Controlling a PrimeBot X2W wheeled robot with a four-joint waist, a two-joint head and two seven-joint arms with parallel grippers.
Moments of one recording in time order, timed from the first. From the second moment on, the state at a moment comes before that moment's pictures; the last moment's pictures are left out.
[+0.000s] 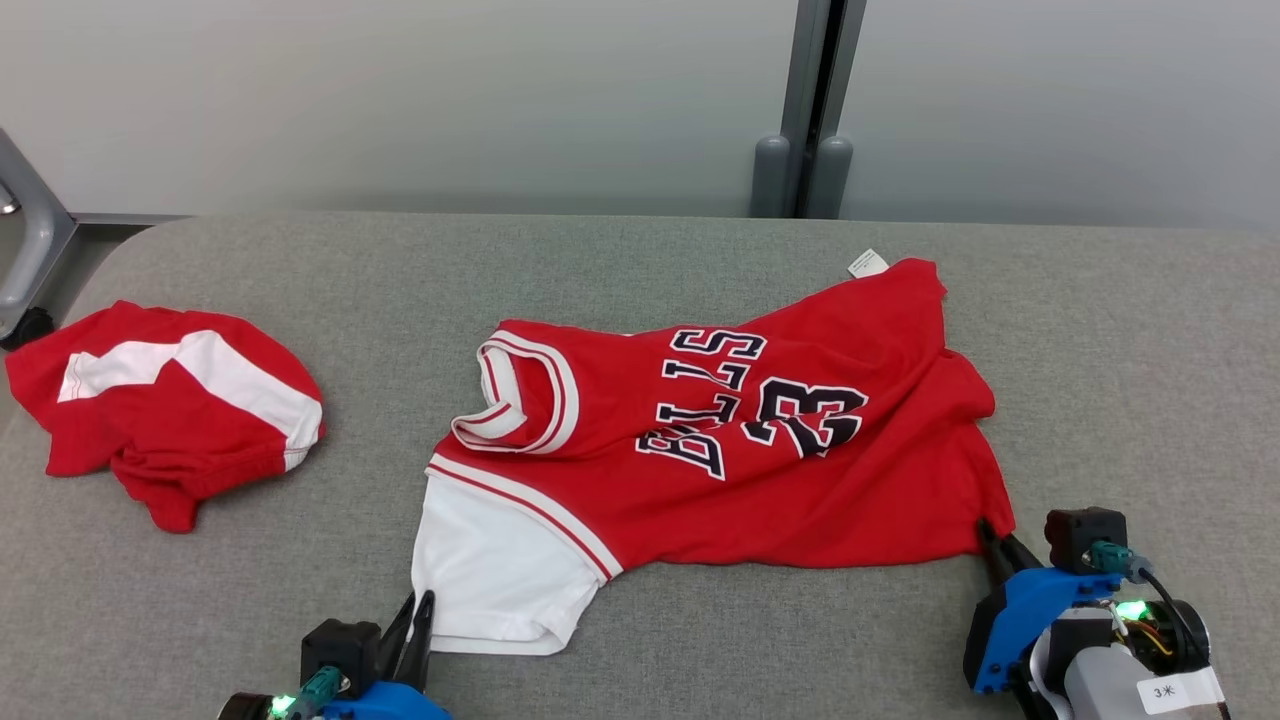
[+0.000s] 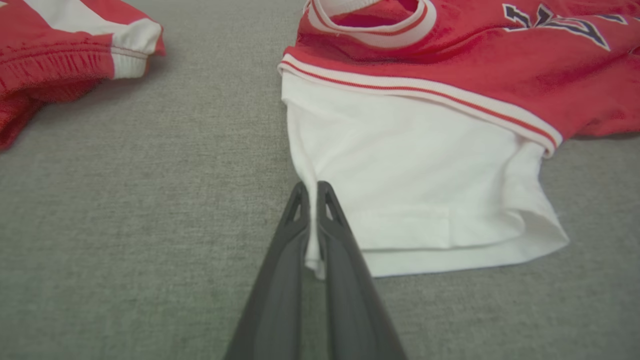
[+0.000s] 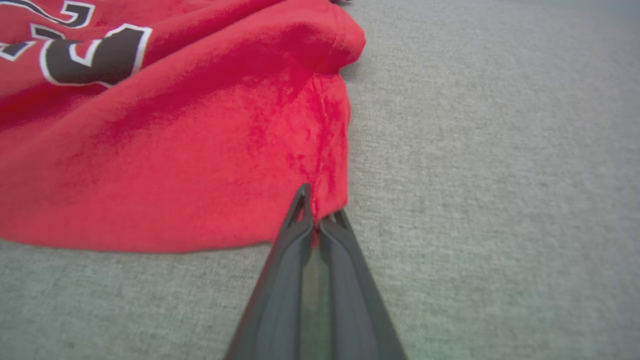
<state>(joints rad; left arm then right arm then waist) -0.18 0.12 -0.23 0.79 -0.19 -0.13 -0.26 -0.46 -0.09 -0.07 1.08 0.00 0.13 -0.25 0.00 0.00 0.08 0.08</state>
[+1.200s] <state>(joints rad) -0.70 0.31 -0.22 0.26 -0.22 -0.12 -0.13 -0.75 -0.11 0.03 0.39 0.16 0.13 -0.10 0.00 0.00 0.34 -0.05</state>
